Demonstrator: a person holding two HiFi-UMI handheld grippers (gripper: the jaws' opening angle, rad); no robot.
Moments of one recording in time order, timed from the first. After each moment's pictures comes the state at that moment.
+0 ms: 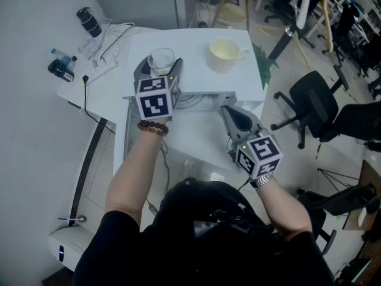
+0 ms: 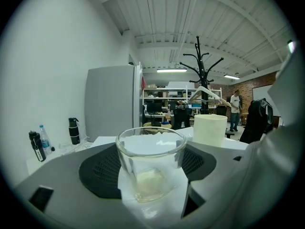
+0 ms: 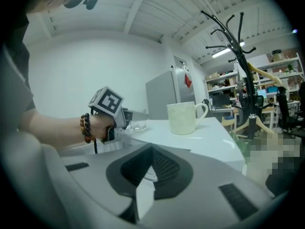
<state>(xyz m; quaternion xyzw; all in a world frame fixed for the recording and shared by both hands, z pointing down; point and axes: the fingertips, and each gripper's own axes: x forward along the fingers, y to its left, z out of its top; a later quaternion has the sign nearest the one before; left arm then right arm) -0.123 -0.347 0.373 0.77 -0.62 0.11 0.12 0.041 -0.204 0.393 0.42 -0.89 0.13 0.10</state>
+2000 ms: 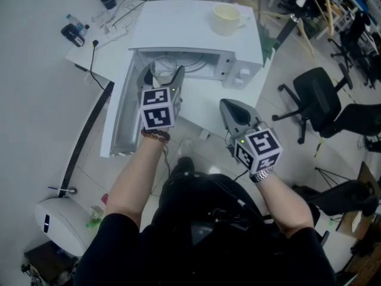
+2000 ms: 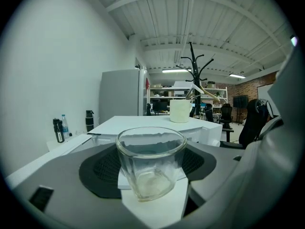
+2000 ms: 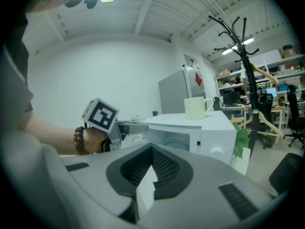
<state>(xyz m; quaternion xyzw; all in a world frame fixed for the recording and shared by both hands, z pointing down) -0.115 -0.186 0.416 0.74 -0.66 0.10 0.13 0.047 -0.090 0.401 0.36 -0.92 0.12 0.12</state>
